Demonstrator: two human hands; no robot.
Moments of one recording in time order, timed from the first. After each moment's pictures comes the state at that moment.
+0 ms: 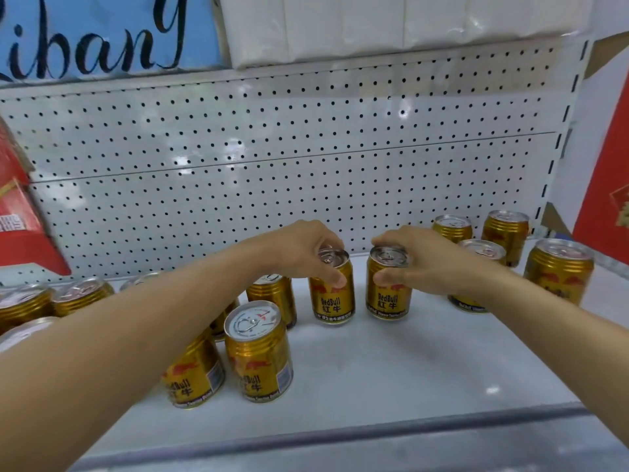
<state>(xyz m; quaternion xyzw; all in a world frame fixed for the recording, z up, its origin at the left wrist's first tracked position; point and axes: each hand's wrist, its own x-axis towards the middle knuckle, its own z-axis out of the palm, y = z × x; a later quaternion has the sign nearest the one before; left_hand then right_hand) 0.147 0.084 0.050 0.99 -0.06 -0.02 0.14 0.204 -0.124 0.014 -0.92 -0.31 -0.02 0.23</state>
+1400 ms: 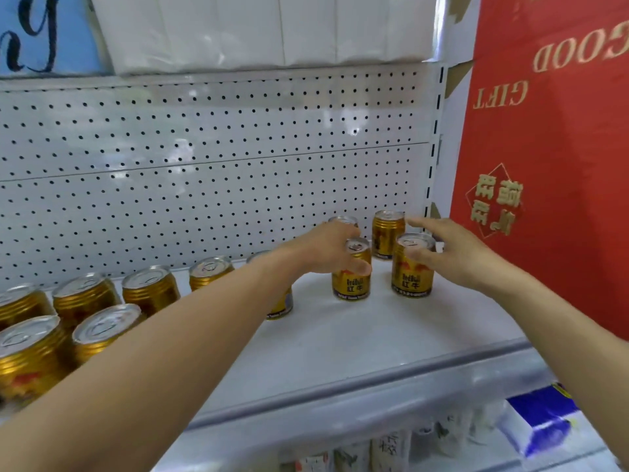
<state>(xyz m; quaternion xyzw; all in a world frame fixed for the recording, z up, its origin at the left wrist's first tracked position) 0.205 -0.102 0.028 0.97 -0.12 0.00 0.19 0.216 -0.317 0.003 -0.92 -0.18 -0.09 0.34</state>
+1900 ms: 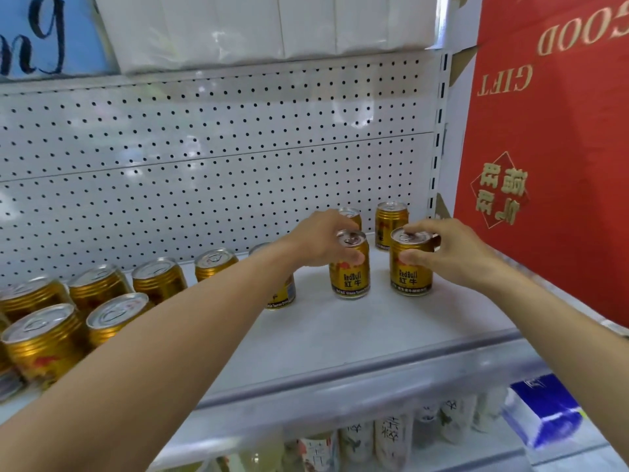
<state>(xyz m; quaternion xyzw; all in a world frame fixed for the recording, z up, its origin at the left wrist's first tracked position) 0.194 -0.099 0.028 0.97 -0.10 0.04 0.22 0.221 -0.321 -0.014 -0.91 -0.17 -0.10 0.37</state>
